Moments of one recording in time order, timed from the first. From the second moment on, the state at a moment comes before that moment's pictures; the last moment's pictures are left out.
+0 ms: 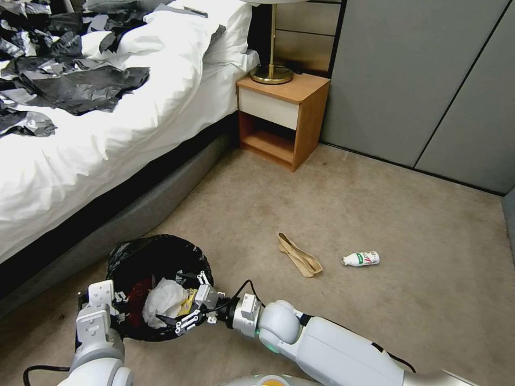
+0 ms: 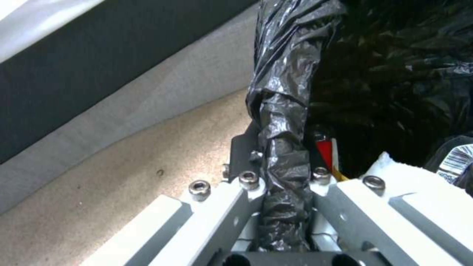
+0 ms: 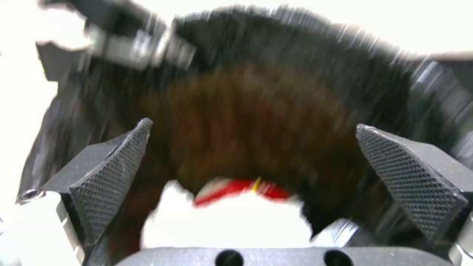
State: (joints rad) left arm 1.78 -1.60 -0.74 -2.34 -0.01 0.61 -0.27; right arm -0.80 1.27 -0.58 1.46 0.38 0.31 -0.30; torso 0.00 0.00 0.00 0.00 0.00
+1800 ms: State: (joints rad) left arm 1.81 -1.59 -0.76 -2.35 0.02 0.57 -0.21; right arm -1.19 1.26 0.04 1.74 0.16 0.28 -0.01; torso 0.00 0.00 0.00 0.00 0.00
